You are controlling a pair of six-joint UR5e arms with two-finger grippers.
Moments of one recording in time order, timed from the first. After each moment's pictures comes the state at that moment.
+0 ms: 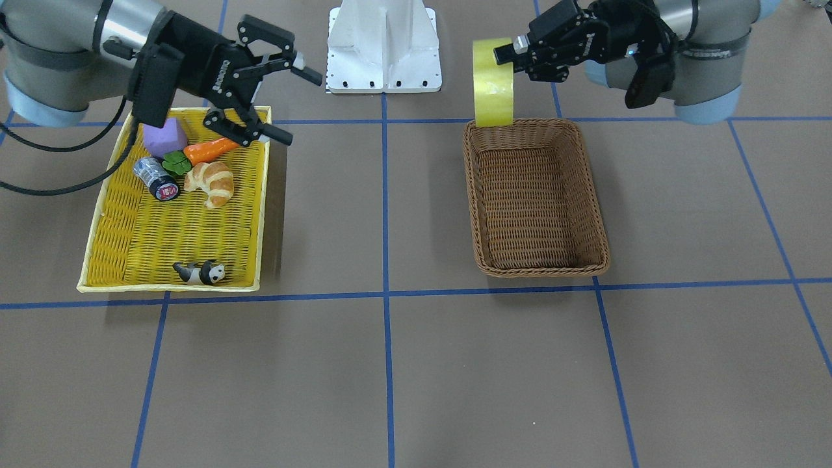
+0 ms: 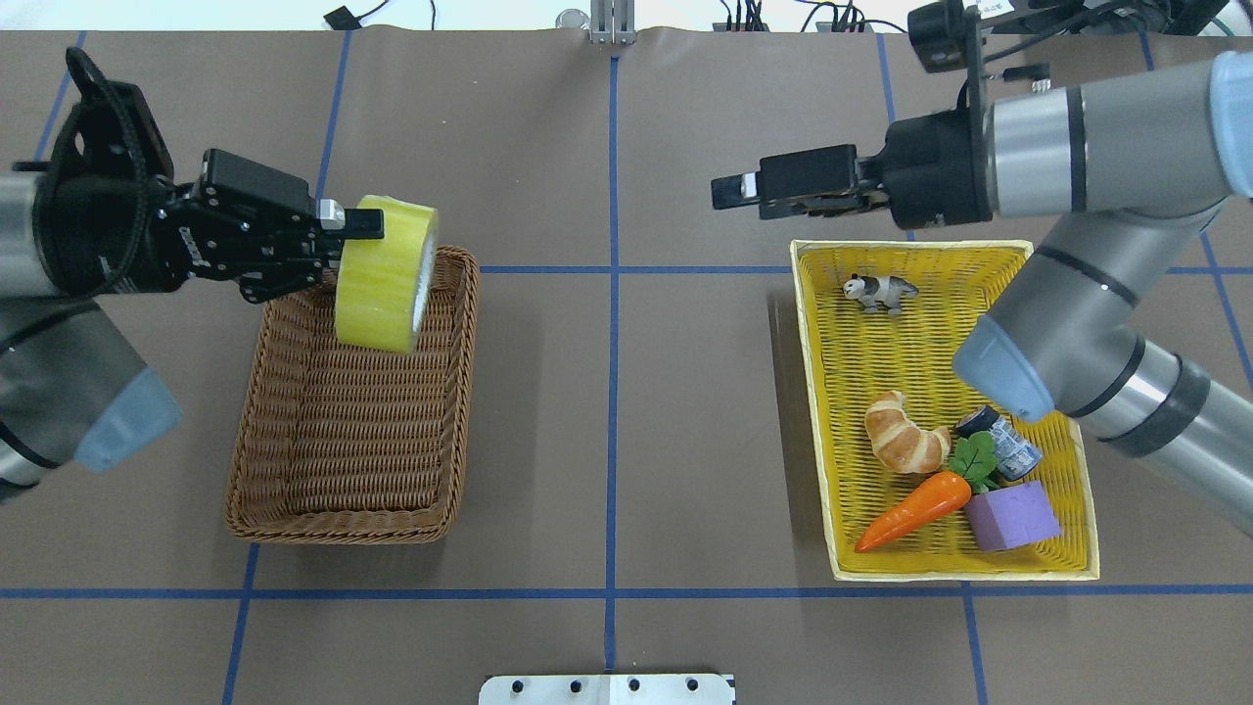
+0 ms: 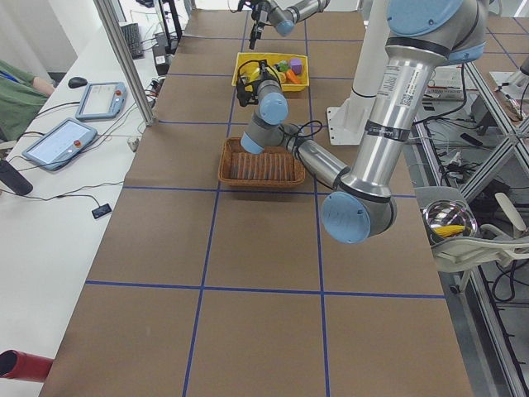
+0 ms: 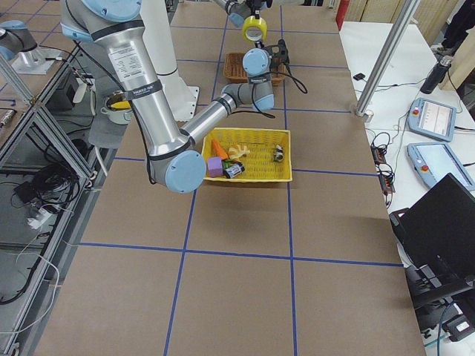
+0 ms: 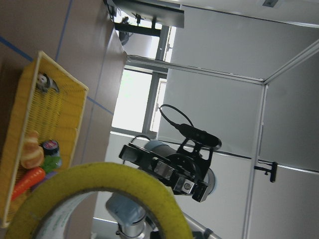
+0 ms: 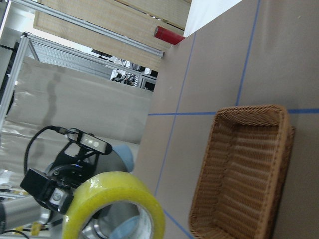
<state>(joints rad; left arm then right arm) -0.89 -1.88 -1.78 -3.17 -2.19 -2.08 0.89 -1.15 1.77 -0.42 2.23 1.27</state>
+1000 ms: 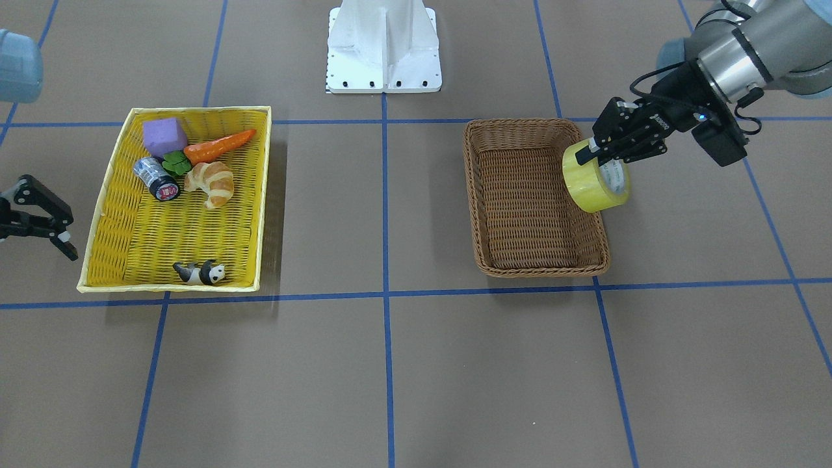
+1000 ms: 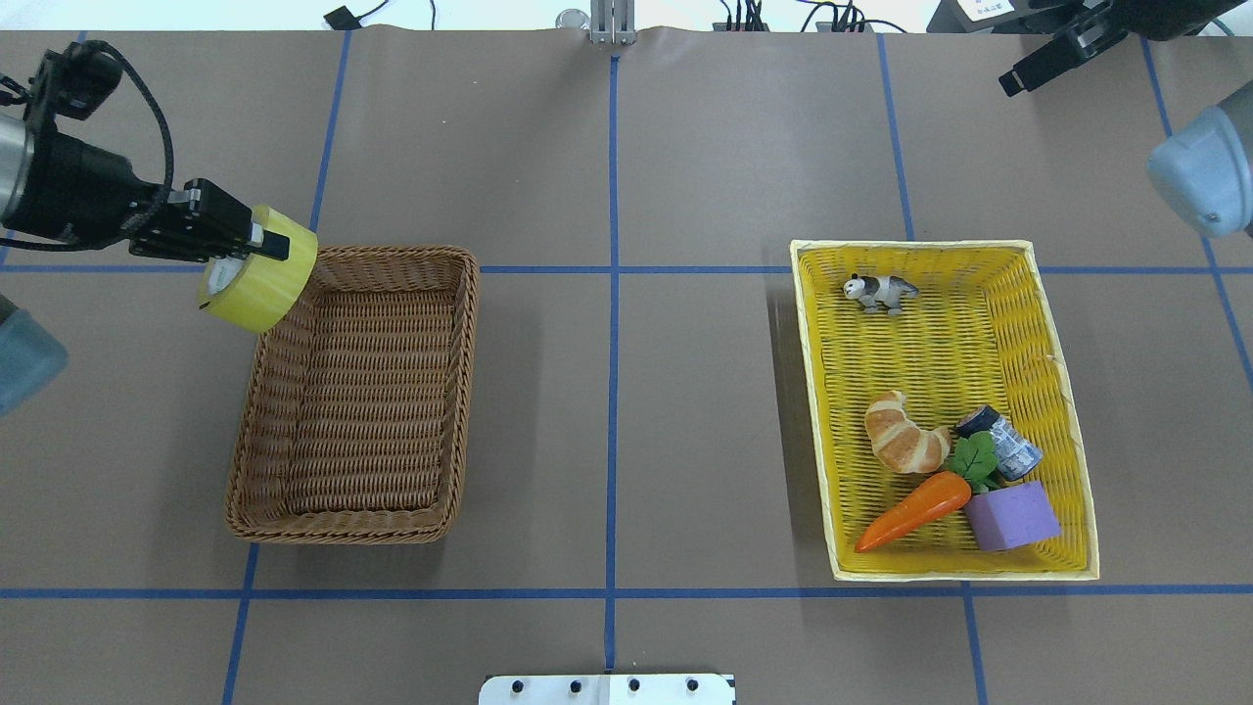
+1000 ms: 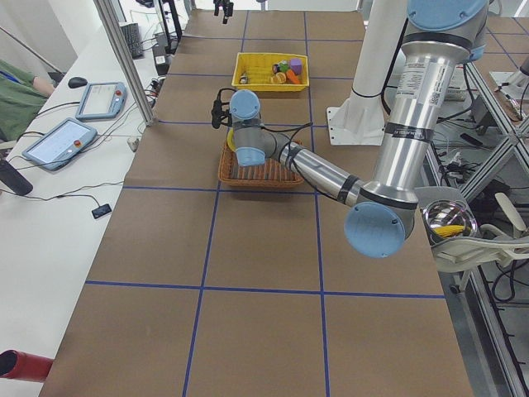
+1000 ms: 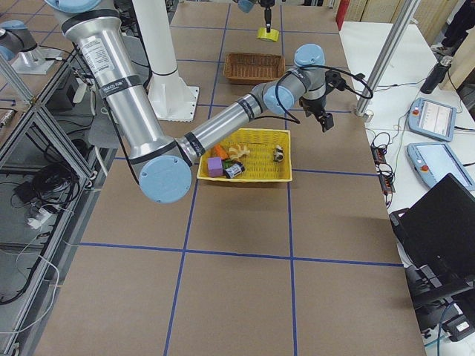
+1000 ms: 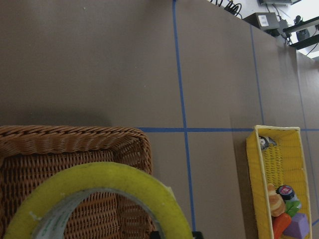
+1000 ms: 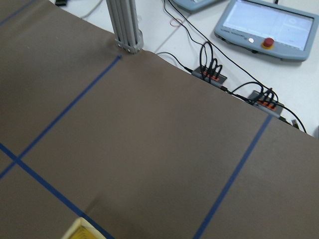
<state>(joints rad) -0.99 -1.79 -1.80 -2.47 -2.45 -1.31 1.23 -1.15 1.76 -1.49 2.23 0.11</state>
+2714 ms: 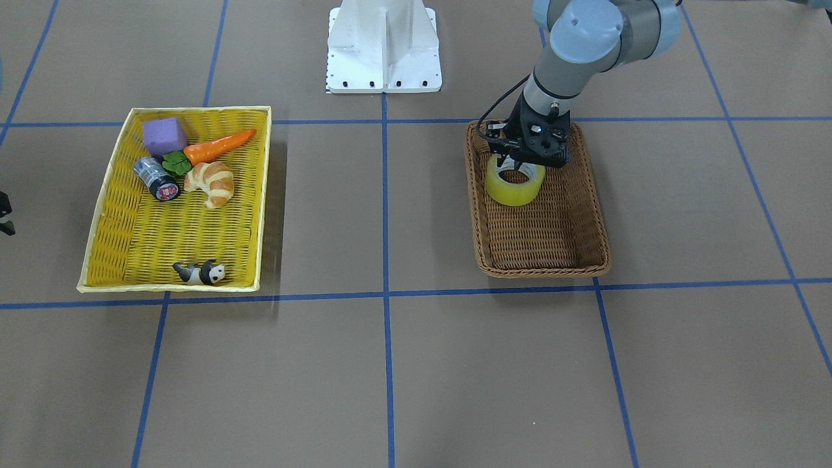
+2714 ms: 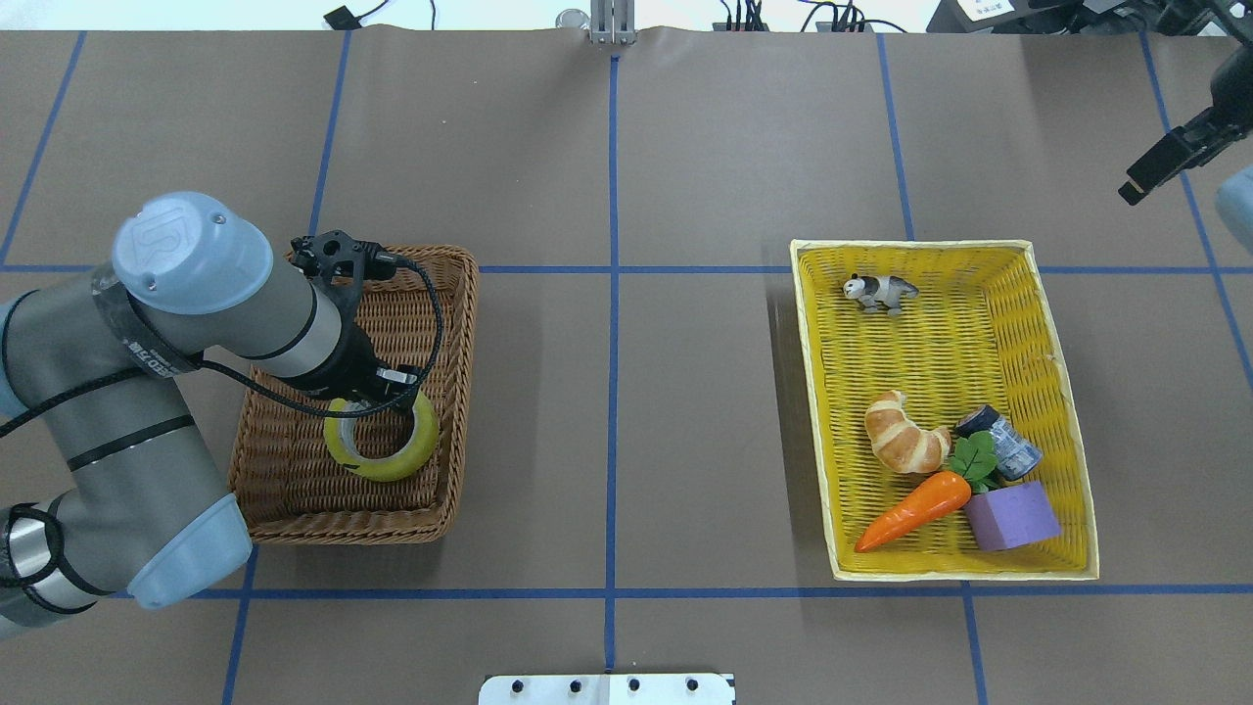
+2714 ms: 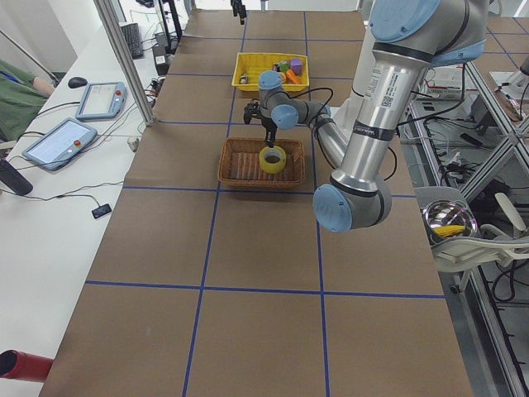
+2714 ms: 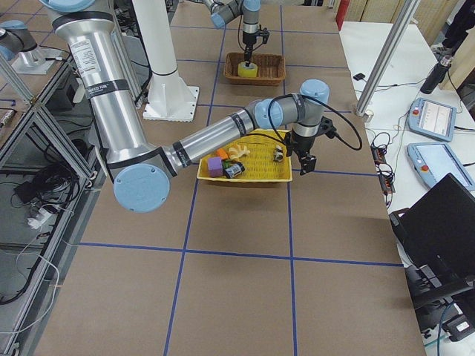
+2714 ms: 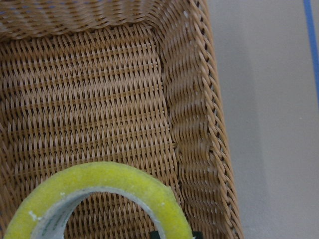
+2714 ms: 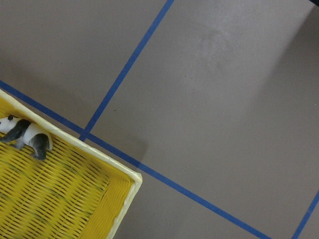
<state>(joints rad) -0.62 -1.93 -1.94 -1.64 -2.02 -1.00 1.27 -1.29 1.77 -1.79 2.26 -0.08</state>
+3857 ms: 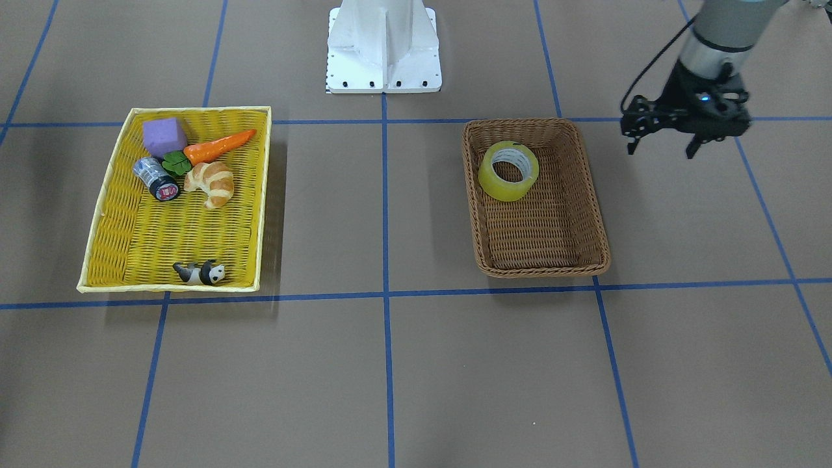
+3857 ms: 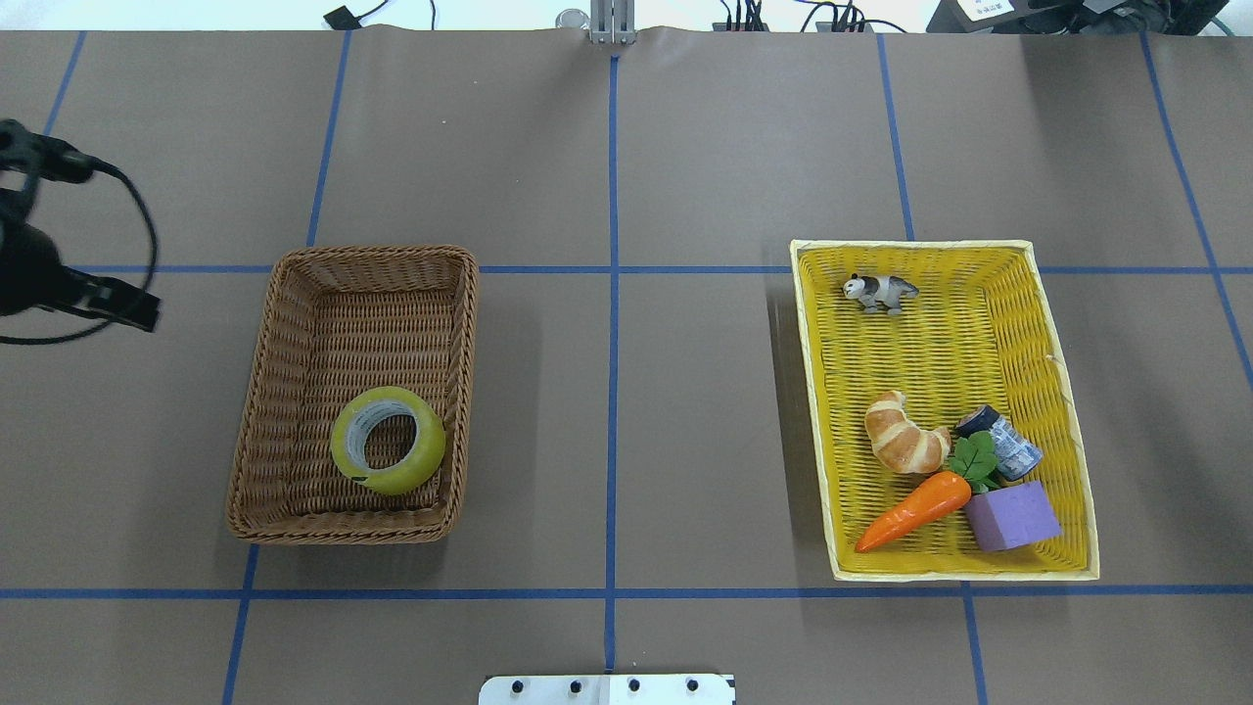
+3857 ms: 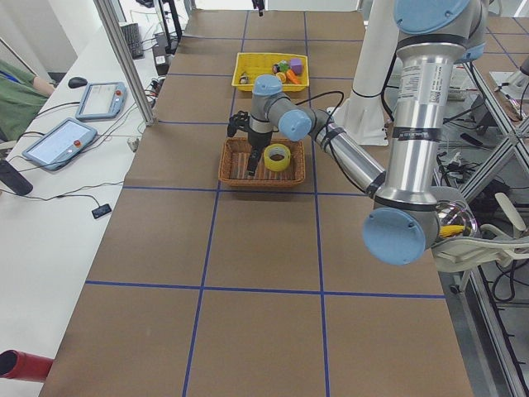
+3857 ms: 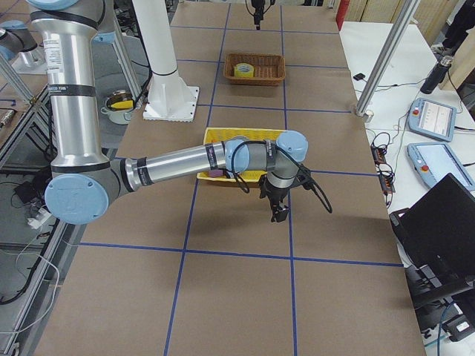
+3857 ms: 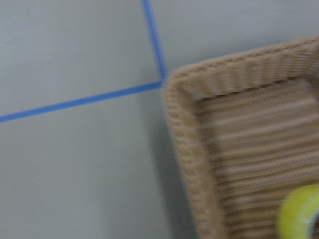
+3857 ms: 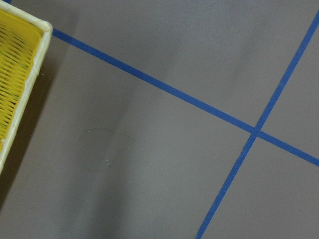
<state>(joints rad) -0.99 -1.60 -2.17 -1.50 -2.03 -0.59 1.40 -1.52 1.75 -1.78 2.31 -0.28</state>
